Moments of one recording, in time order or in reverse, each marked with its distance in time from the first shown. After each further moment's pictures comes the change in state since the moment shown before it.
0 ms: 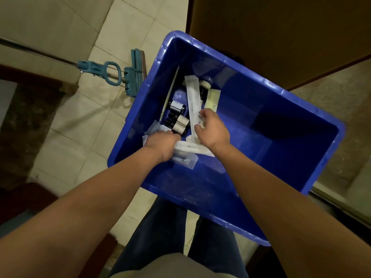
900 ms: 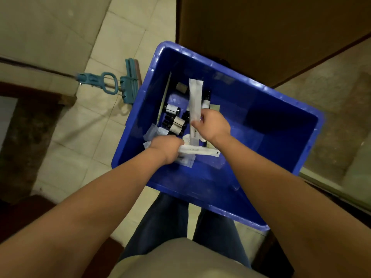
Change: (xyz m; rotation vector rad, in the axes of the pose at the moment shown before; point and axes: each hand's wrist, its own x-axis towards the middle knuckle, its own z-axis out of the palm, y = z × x) left_hand -0.016 0.024 -0.016 0.063 -0.043 0.090; right_hand -0.014 -0.020 -0.041 -0.100 -0.011 0.052
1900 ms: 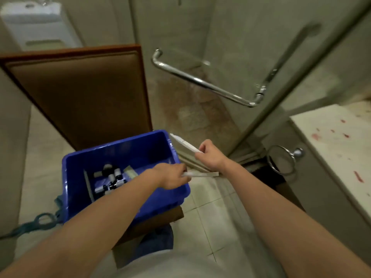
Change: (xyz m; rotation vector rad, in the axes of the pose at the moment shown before) left_hand -0.165 0.262 -0.019 0.557 0.046 0.697; right_hand -0.355 0.154 -0.097 0.671 0.610 0.267
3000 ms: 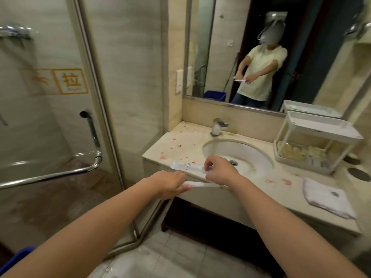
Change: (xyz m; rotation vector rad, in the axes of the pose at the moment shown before) left_hand 0.016 0.408 -0.025 0.670 0.116 0.761; right_hand -0.344 0.182 -0.248 -0.080 0.778 0.325
